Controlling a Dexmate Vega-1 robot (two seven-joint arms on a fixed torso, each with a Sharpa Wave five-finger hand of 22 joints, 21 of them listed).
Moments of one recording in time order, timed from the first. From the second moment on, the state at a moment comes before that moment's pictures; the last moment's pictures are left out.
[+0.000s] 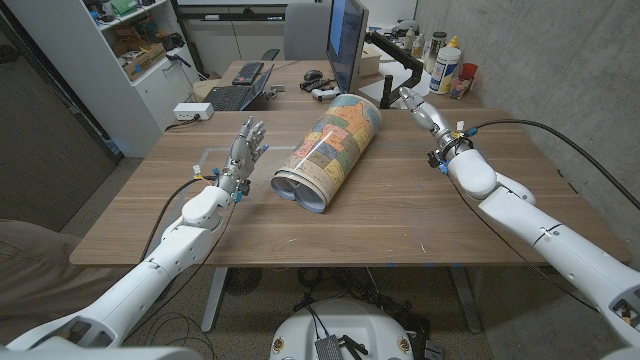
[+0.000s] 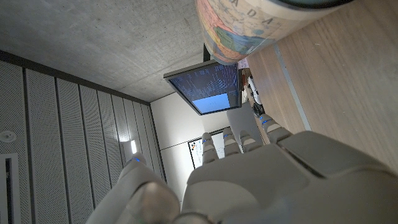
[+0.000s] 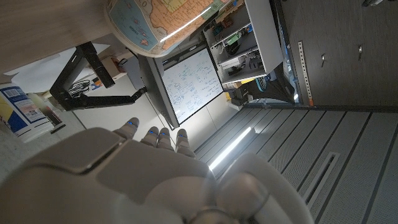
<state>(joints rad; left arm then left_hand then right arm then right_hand) 0.93 0.59 0.34 -1.43 -0.63 -0.29 -0.01 0.04 -0.11 0.21 -0.04 0.38 0.03 -0.17 0.20 0.18 -0.04 -0.05 0.20 0.18 -0.13 -0.01 0.19 0.18 -0.03 0.11 0.19 0.18 -0.81 -0.73 -0.45 -1.64 0.01 0.17 -0.20 0.07 0.03 -0.21 0.10 0.35 -0.08 0.04 0.20 0.18 -0.16 0.07 0.21 0.18 -0.17 0.01 0.18 0.17 -0.17 0.06 0.20 0.17</state>
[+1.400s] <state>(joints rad) 0.95 0.60 0.33 -1.44 -0.63 -0.29 0.01 0.04 -0.11 0.20 -0.04 0.38 0.03 -0.17 0.20 0.18 -0.06 -0.06 0.20 0.18 -0.15 0.00 0.19 0.18 -0.03 0.11 0.19 0.18 -0.69 -0.76 -0.56 -1.66 -0.28 0.16 -0.15 0.06 0.05 -0.21 0.11 0.36 -0.07 0.02 0.20 0.18 -0.15 0.06 0.21 0.18 -0.17 -0.01 0.18 0.17 -0.17 0.06 0.20 0.17</state>
